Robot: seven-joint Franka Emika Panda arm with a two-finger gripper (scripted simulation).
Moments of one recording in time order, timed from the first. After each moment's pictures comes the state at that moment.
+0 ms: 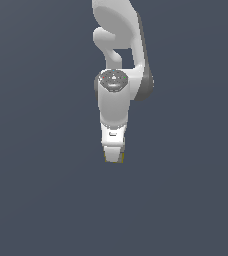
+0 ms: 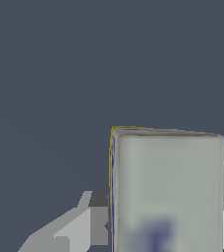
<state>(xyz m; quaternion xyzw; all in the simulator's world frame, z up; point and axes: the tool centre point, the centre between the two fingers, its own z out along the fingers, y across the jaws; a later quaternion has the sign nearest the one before) 0.021 0.000 0.152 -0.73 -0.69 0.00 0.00</state>
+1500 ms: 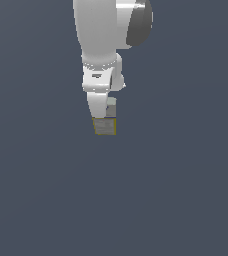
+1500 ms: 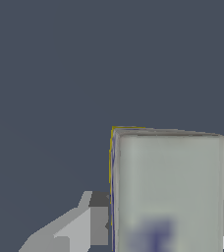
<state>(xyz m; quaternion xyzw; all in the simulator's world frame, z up) -0.040 -0.037 0.300 -0.73 -0.69 0.00 0.00</state>
